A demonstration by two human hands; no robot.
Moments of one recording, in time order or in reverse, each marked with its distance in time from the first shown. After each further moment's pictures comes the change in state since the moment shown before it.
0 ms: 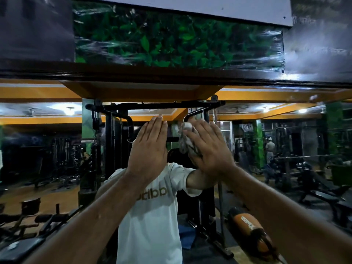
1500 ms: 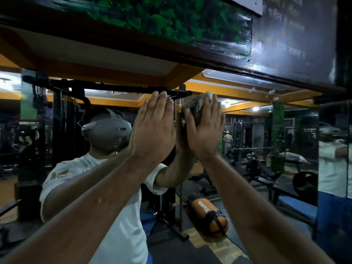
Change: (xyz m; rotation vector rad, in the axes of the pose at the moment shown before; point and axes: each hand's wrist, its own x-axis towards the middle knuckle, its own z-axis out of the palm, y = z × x) left_hand 0.063 0.112 0.047 -0.204 0.118 -0.037; right_hand -0.013 0.063 -0.011 0.103 0.245 0.676
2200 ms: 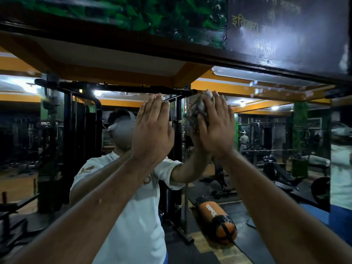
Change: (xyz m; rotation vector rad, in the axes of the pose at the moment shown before) left_hand 0.025 0.119 0.060 -0.054 0.054 -0.080; right_hand 0.043 0.166 -0.047 -0.051 -0.084 -0.247
